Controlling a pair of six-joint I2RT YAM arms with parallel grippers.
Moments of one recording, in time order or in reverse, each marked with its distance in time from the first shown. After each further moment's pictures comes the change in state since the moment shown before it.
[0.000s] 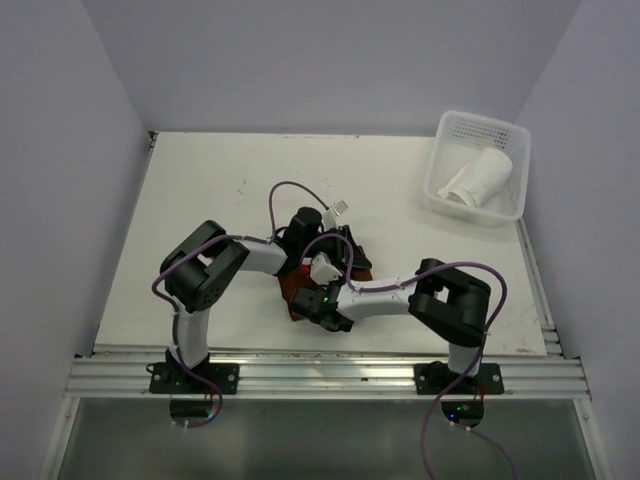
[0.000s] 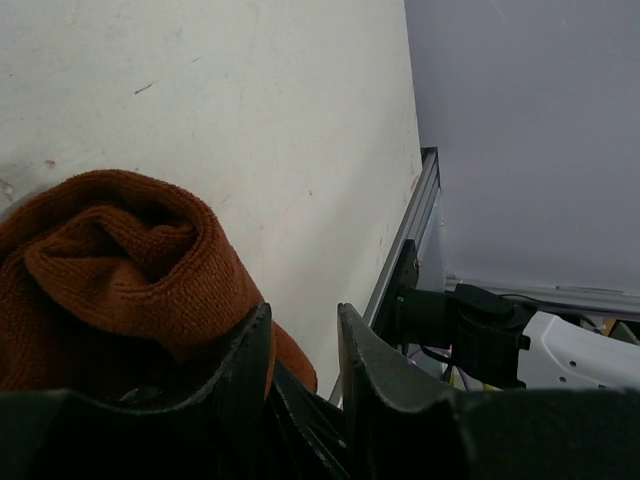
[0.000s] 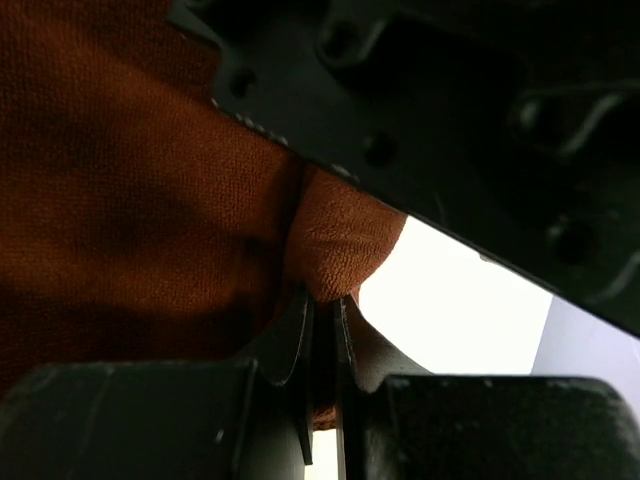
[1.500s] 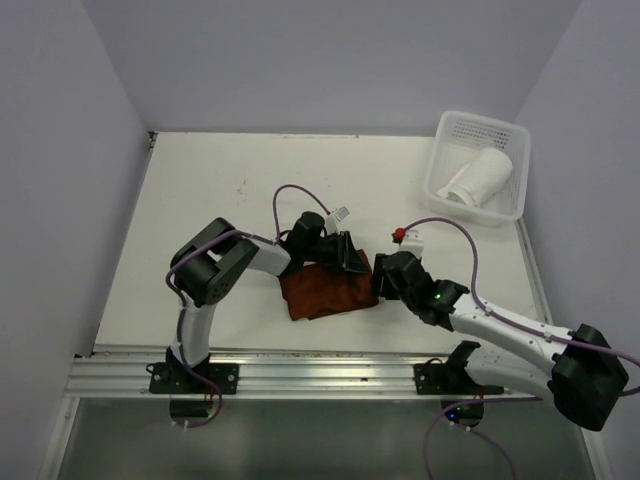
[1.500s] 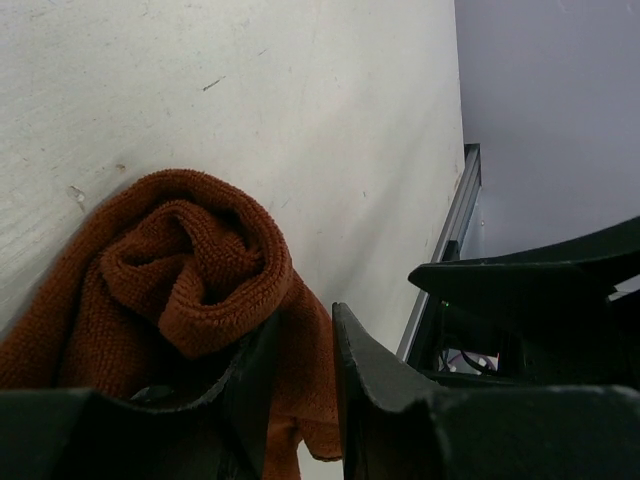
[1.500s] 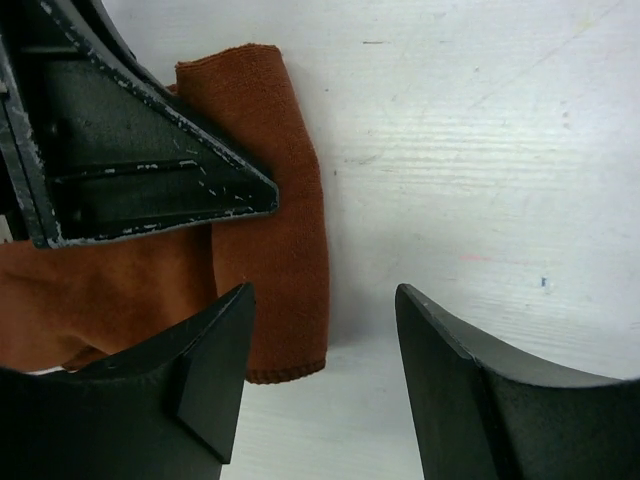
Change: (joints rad) left arm 0.003 0.083 0.008 0.001 -0.029 0.072; right arm -0.380 -0.818 -0.517 0.412 -0.541 0.172
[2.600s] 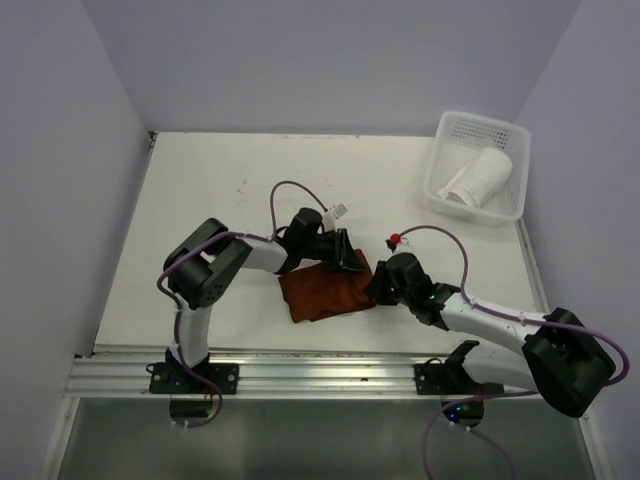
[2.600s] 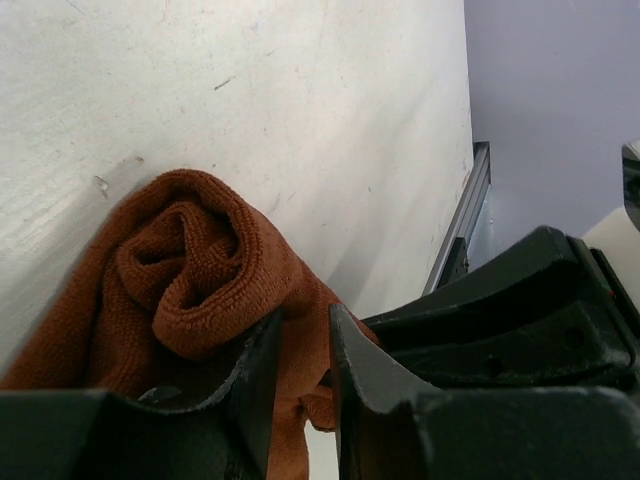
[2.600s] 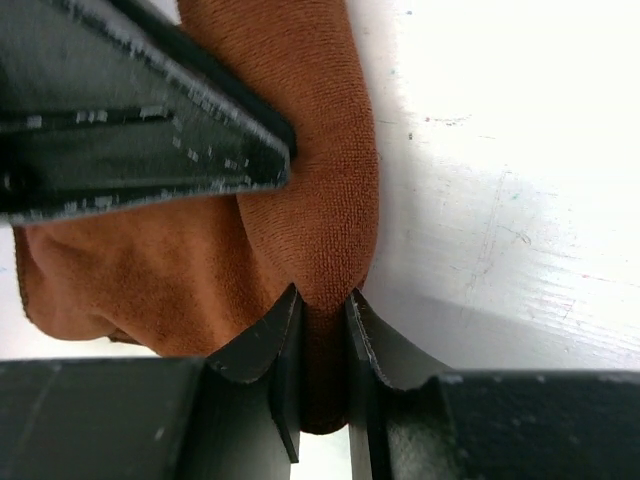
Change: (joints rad) left arm 0.011 -0.037 0.002 -0.065 -0.002 0.039; right arm -0.145 0.128 -0.142 0.312 -0.378 0.051
